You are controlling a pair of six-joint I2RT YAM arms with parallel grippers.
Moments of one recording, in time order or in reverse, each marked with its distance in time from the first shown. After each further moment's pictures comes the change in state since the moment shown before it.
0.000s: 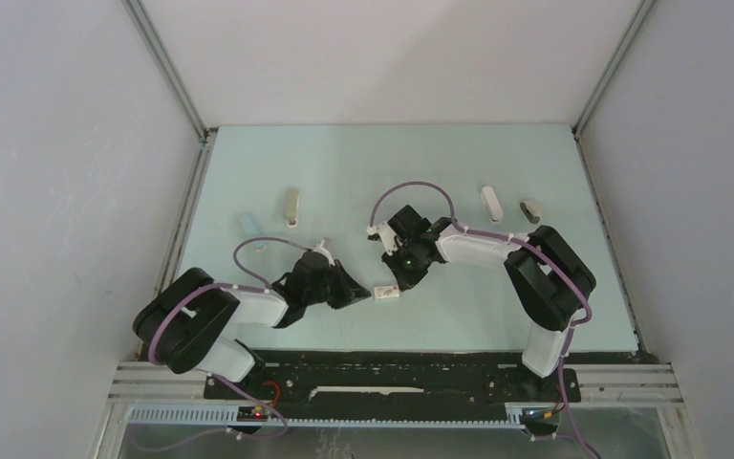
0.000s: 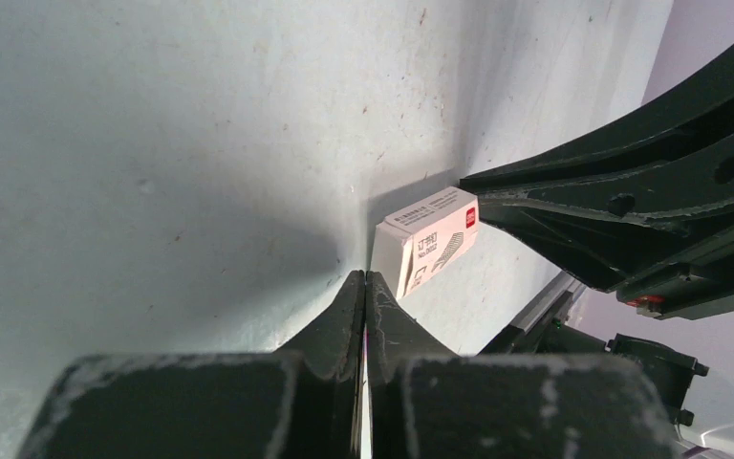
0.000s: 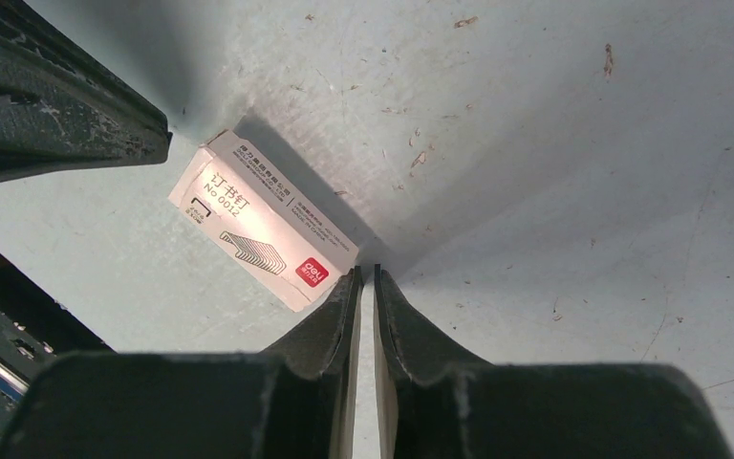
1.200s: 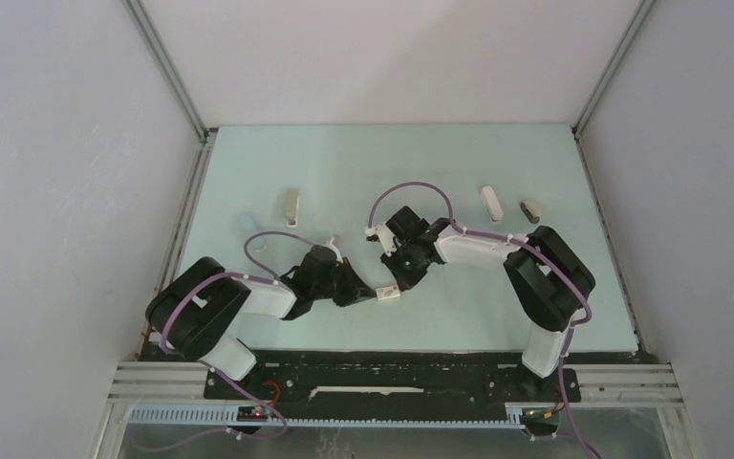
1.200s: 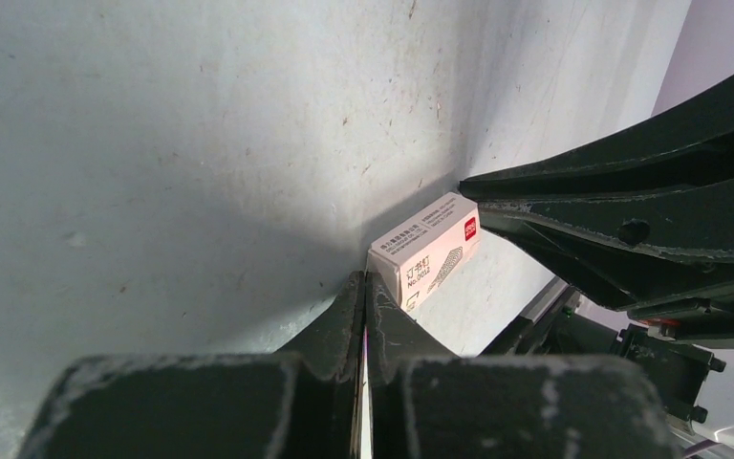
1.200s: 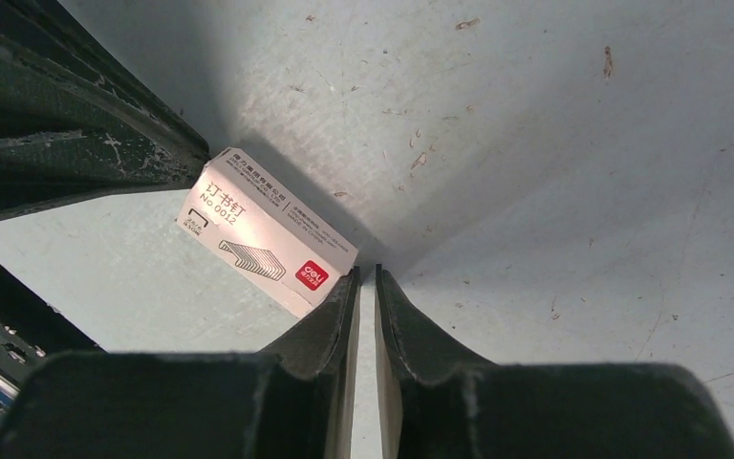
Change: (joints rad) left arm -0.012 0.085 0.078 -0.046 0.045 0.035; right arm 0.013 0.001 0.004 -0.003 0.019 -0.004
